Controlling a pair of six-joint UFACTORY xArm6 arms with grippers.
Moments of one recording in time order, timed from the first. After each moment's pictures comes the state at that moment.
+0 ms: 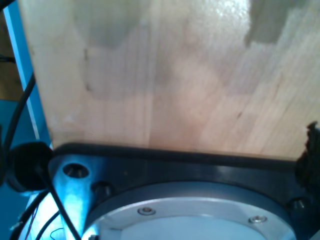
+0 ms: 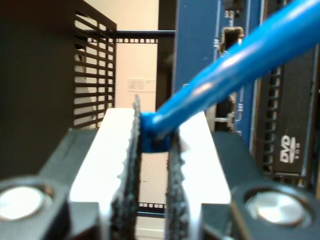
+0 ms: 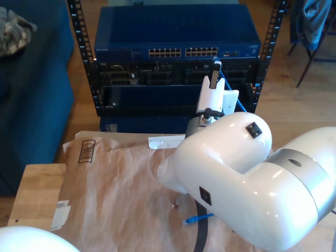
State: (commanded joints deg) left arm 98.1 -29.6 -5.5 2.9 59.4 -0.4; right arm 33.1 40.2 -67.0 50.3 -79.1 68.9
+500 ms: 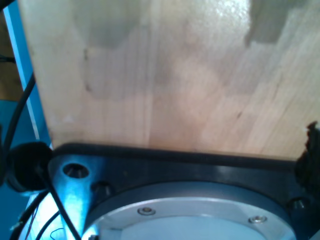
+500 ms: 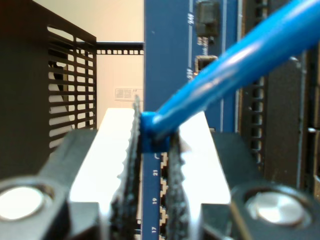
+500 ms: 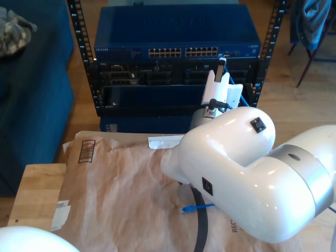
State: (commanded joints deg) left arm 98.1 -29.6 -5.5 2.9 59.4 -0.4; right arm 30.8 41.8 -69.8 50.2 -76.9 68.8
